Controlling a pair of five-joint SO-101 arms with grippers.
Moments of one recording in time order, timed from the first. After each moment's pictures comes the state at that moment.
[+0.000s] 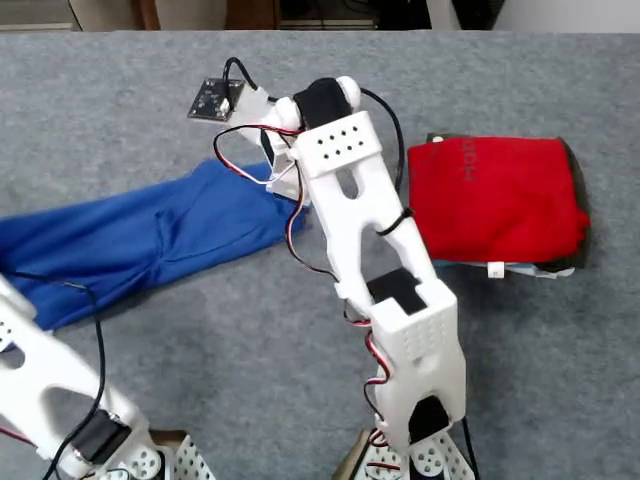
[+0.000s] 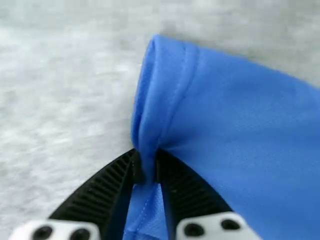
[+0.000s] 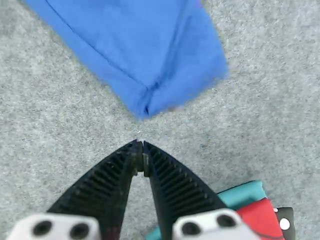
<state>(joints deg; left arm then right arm) -56.8 72.4 -78.4 100.3 -26.4 -28.5 30.3 -45.6 101.4 37.1</state>
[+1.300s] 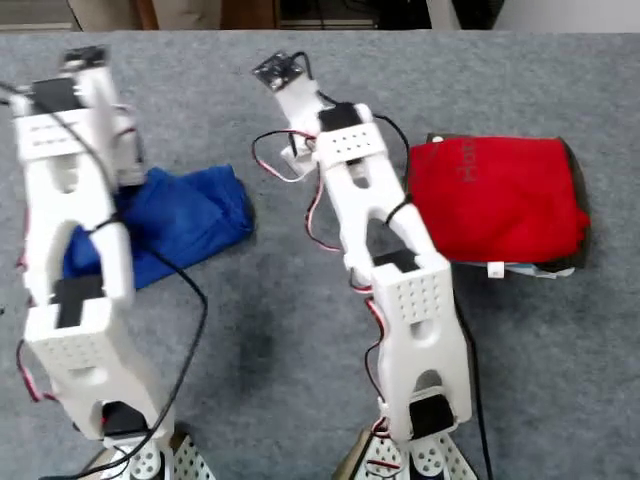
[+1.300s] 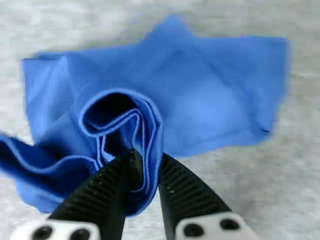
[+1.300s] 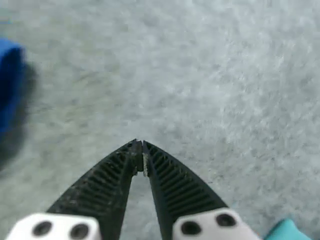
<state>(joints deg) -10.8 19.7 -31.6 100.2 -6.5 -19.4 45.1 -35.3 63.6 14.3</state>
